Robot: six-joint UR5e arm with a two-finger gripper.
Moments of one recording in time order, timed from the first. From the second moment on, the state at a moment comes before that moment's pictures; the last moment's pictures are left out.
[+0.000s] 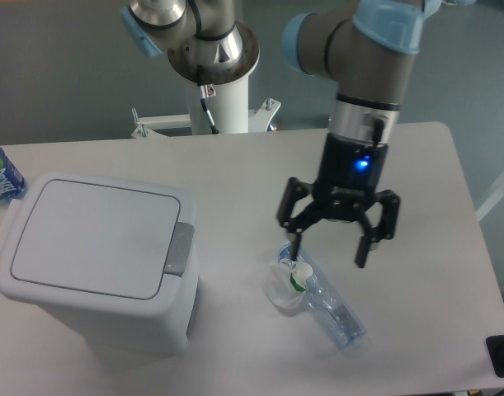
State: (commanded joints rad) arm 2.52 -1.82 -1.51 -0.81 0.99 0.32
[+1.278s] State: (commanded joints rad) arm 2.46 -1.79 -1.61 -0.80 1.00 0.33
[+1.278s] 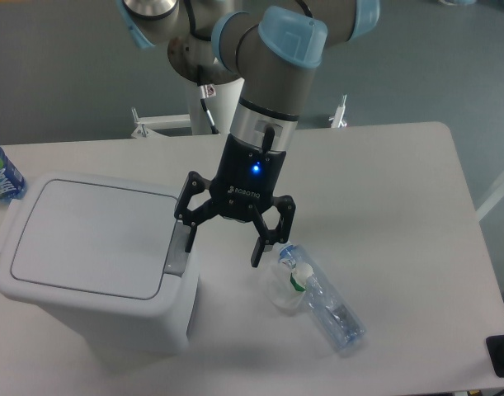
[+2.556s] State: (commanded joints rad) arm 2.69 -1.84 -1.56 -0.81 1.24 0.78
